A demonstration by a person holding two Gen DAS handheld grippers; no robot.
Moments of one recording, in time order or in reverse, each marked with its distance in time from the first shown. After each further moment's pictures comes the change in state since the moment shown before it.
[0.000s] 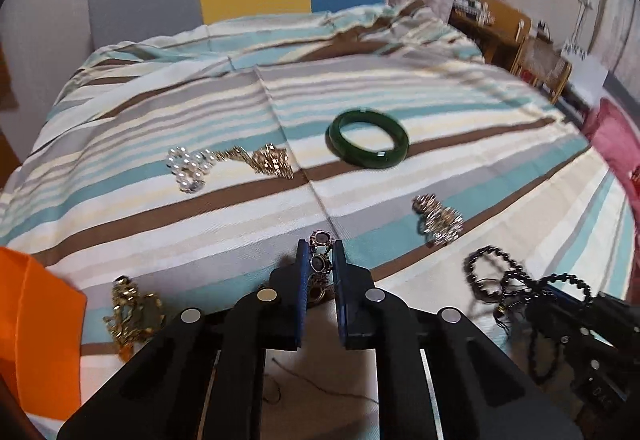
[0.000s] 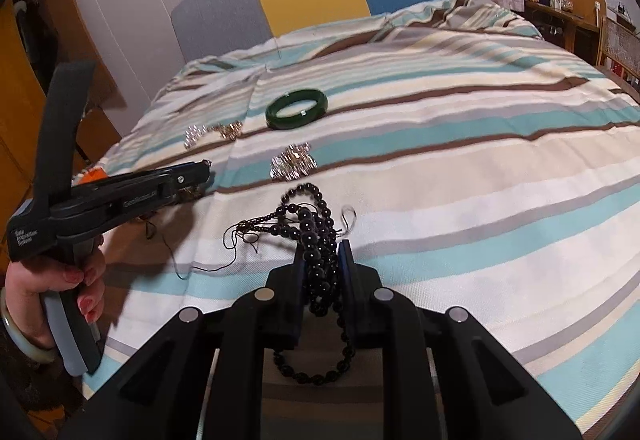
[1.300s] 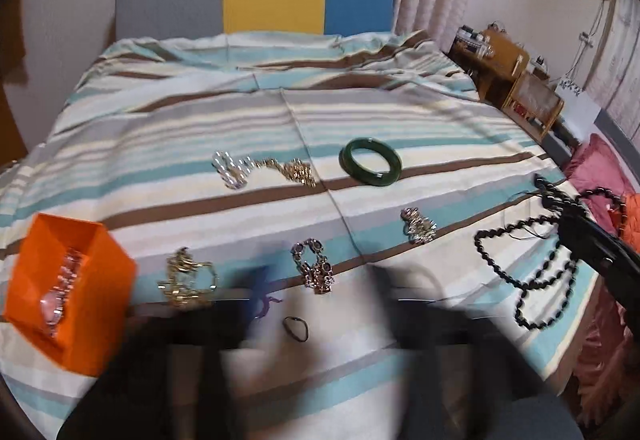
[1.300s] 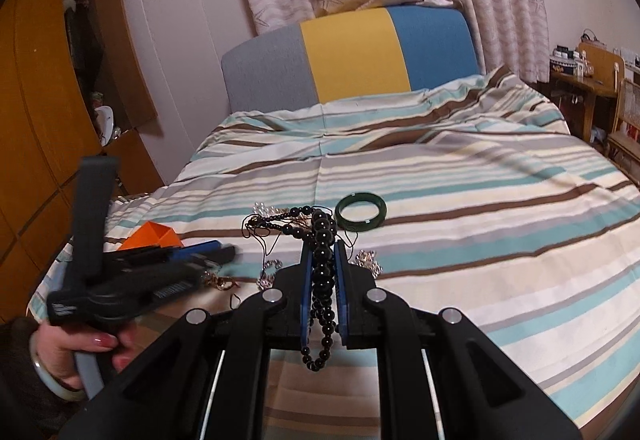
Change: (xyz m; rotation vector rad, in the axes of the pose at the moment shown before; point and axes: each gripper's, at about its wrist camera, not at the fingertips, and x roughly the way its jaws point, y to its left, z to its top) left arm -0.053 0.023 -0.007 -0.090 -0.052 -0.052; right arm -0.060 0.053 0.045 -0.100 -0.164 0.071
